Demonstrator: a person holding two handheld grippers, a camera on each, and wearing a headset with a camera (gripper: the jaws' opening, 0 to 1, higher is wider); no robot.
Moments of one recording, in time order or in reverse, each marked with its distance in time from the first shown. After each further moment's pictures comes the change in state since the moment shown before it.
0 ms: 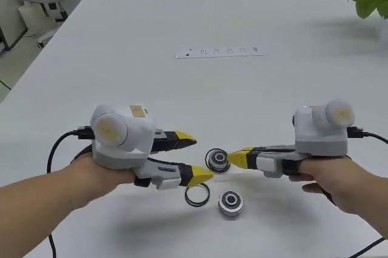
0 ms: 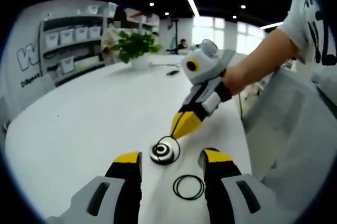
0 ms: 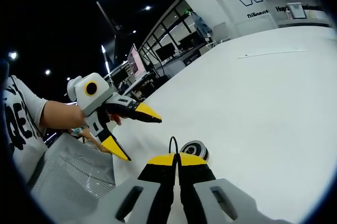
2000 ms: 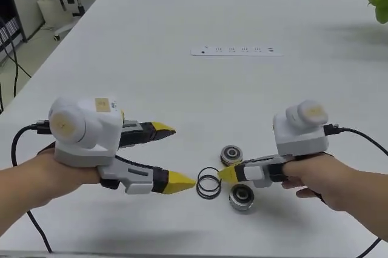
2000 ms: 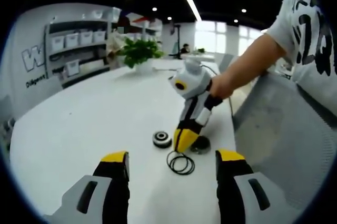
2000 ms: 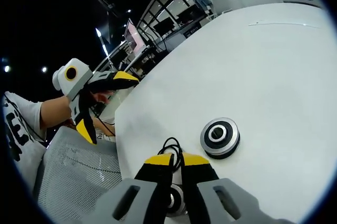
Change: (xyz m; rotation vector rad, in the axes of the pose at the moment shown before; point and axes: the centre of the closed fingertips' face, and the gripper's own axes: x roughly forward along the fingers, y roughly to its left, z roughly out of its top) left arm -0.058 -0.007 -0.005 -0.002 -0.032 0.032; right arm 0.037 0.021 -0.039 0.068 0.232 0.024
